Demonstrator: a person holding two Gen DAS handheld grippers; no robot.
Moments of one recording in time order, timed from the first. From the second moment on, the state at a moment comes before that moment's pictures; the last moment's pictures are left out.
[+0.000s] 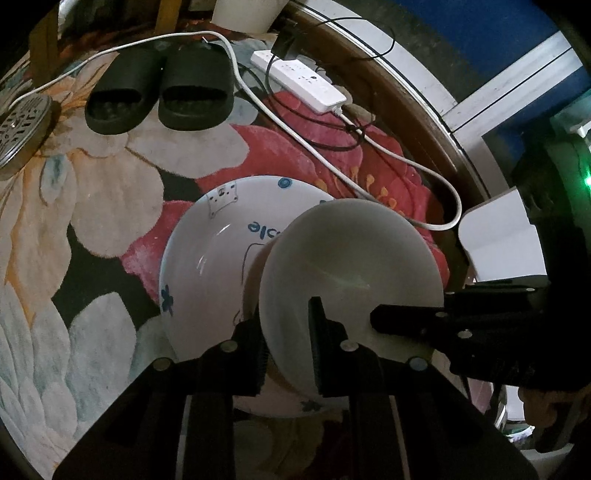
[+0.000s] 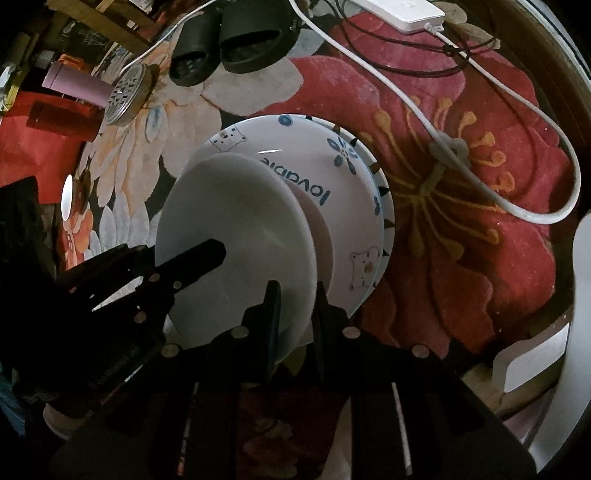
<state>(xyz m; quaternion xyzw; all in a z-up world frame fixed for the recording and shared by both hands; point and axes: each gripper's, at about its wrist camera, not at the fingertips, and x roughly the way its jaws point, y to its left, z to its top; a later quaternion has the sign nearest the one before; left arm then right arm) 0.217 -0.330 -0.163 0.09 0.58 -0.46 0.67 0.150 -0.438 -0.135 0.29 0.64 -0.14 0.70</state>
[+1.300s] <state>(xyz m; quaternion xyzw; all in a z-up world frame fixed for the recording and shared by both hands) 0.262 -0.253 -0.129 0.03 0.50 -0.41 0.76 0.171 -0.429 -0.091 0.22 0.56 -0.19 0.77</state>
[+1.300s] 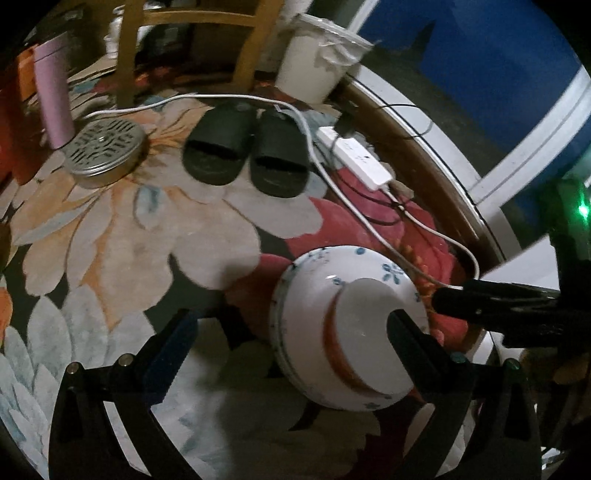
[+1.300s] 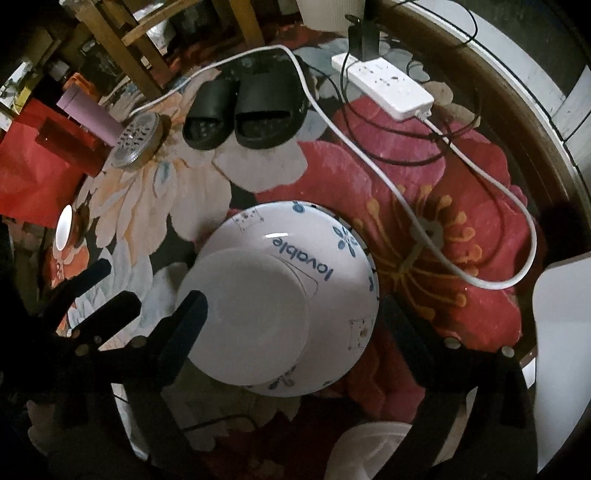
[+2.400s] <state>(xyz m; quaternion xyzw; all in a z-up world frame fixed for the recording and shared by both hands) 0.292 -0.175 -0.138 0.01 0.52 -0.34 0.78 0.201 -0.381 -0.098 0.20 0.56 -0.17 0.78</state>
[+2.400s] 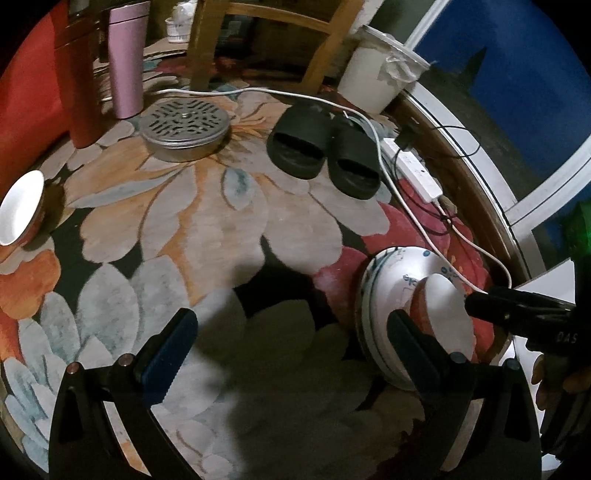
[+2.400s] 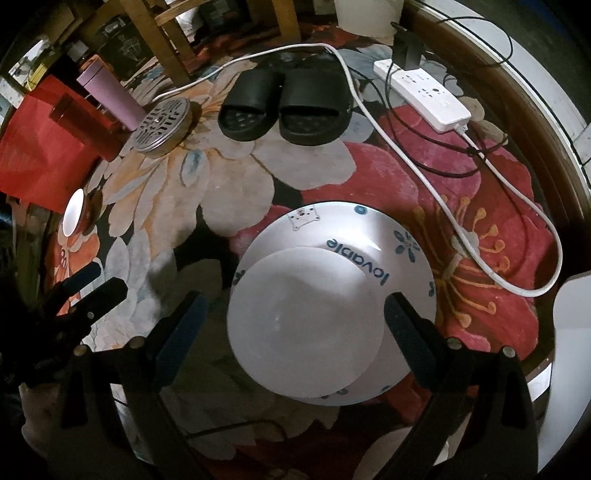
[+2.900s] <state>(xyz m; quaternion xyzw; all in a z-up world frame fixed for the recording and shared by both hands) 0.304 -0.136 -0.143 0.00 0.52 -0.31 0.79 0.218 -0.352 -0.103 0.18 0.57 -0.15 0.79</state>
